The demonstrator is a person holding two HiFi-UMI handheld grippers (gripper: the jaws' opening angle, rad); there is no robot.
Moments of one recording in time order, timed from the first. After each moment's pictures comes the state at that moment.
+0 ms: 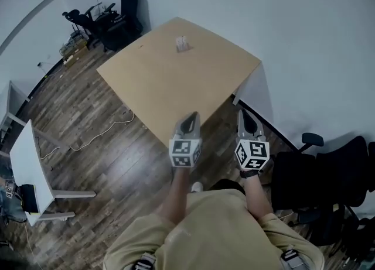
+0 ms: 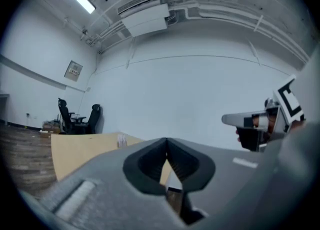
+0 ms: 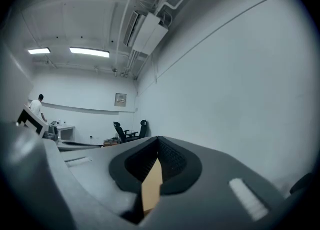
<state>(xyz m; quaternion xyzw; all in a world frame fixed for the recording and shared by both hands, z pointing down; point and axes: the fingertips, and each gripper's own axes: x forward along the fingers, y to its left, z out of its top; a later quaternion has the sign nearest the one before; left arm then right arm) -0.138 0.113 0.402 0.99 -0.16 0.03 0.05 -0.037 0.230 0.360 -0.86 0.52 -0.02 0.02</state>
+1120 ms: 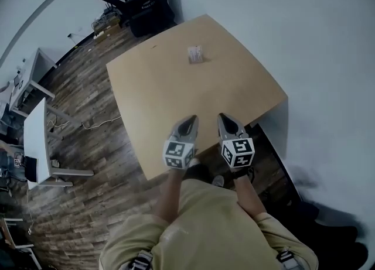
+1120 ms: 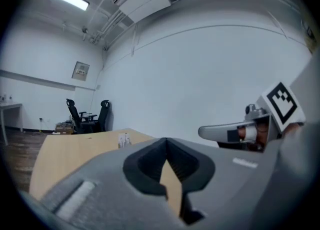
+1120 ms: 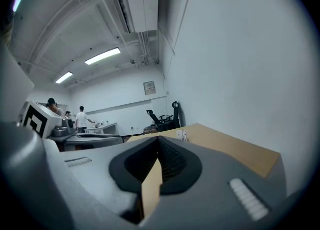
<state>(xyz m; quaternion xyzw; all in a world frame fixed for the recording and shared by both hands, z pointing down) 0.125 -0.027 0.457 0.96 -0.25 0.07 0.05 0.201 0.012 0.453 -0.69 0.71 -0.13 0.01</state>
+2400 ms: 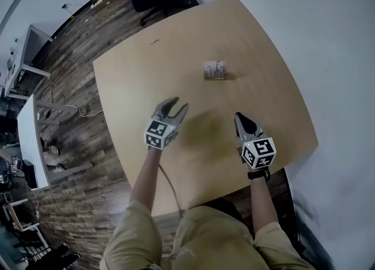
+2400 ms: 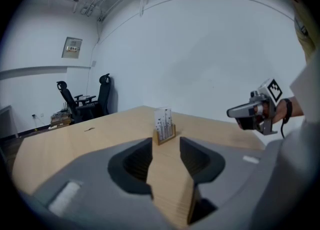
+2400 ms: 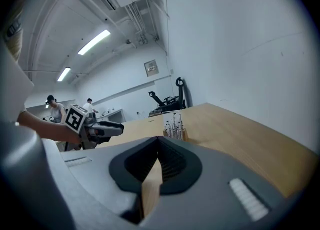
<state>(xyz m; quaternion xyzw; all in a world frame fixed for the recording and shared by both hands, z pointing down) 0.172 -0.419 0.640 0.95 -0.22 0.21 0.07 0.327 -0.300 0.619 -0.61 0.76 -0.22 -0.04</state>
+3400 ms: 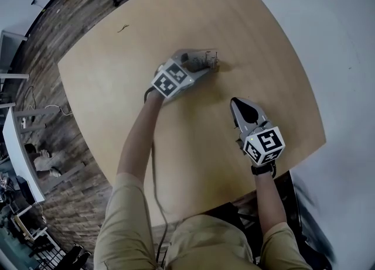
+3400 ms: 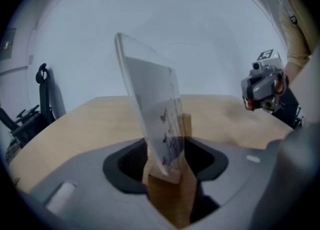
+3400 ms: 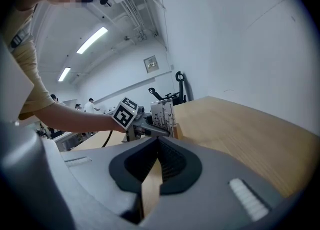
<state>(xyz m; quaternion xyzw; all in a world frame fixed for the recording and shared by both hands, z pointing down) 0.361 -0.511 0.758 0.95 0.03 0.30 -0.01 0.360 -0.366 0.688 -0.60 0.77 -0.23 -0.04</state>
